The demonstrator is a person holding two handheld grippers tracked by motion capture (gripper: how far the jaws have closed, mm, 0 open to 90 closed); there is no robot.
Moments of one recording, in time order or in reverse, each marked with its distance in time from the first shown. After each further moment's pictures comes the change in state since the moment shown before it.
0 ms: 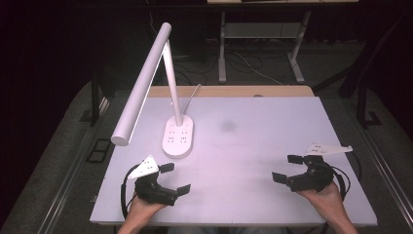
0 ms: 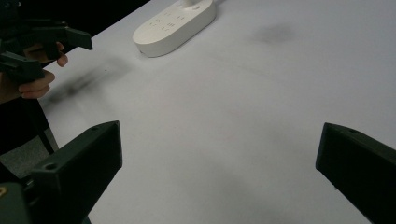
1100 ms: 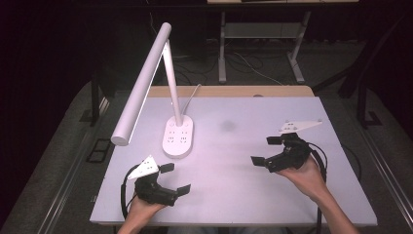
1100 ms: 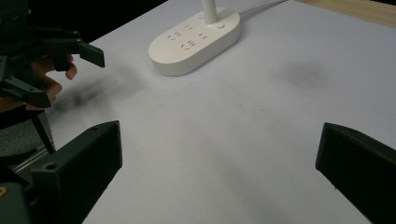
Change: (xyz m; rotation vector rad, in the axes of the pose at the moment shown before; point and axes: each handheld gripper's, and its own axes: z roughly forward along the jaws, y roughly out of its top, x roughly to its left) left arm 0.000 0.000 0.000 -0.008 -0.002 0.002; right arm 0.020 0.067 0.040 0.067 0.044 -0.117
